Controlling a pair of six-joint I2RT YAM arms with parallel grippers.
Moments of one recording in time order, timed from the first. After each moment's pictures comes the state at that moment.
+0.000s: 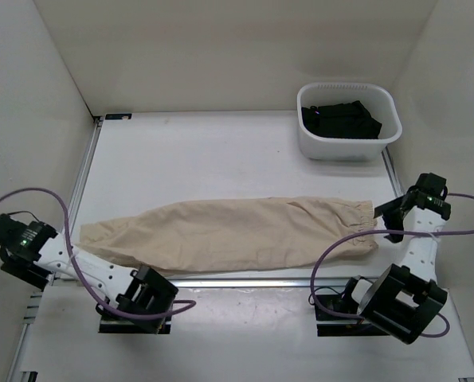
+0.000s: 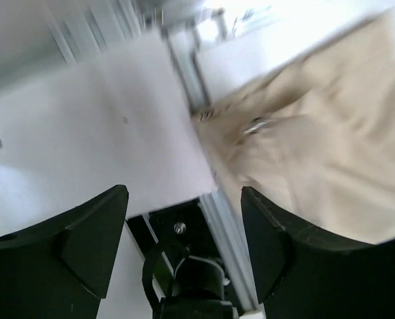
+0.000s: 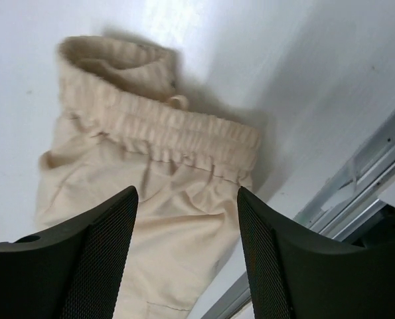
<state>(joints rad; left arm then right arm) 1.16 0.93 0.93 -1.08 -0.10 0.00 -0.52 1.13 0.87 -0.93 0.00 0.65</state>
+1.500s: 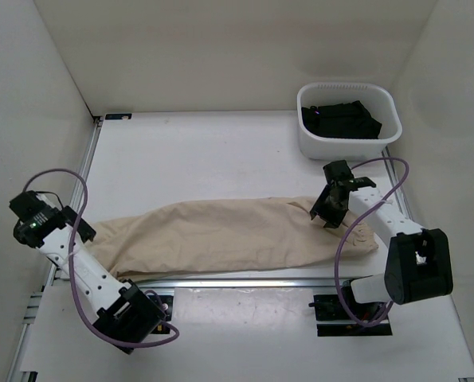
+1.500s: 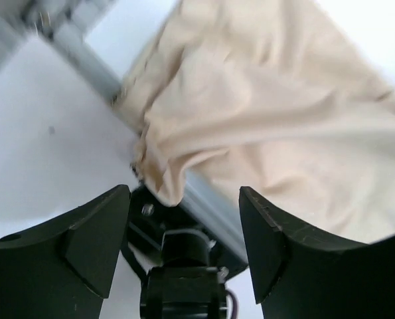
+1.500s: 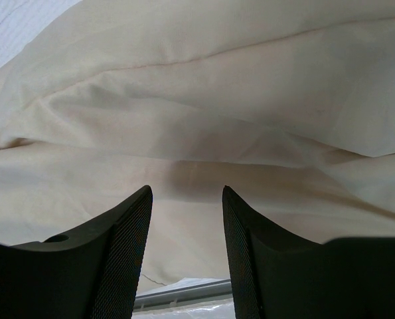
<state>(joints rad) 0.84 0.95 1.01 -1.21 -0.02 0.00 0.24 1.37 0.87 -0.77 0.07 0.76</state>
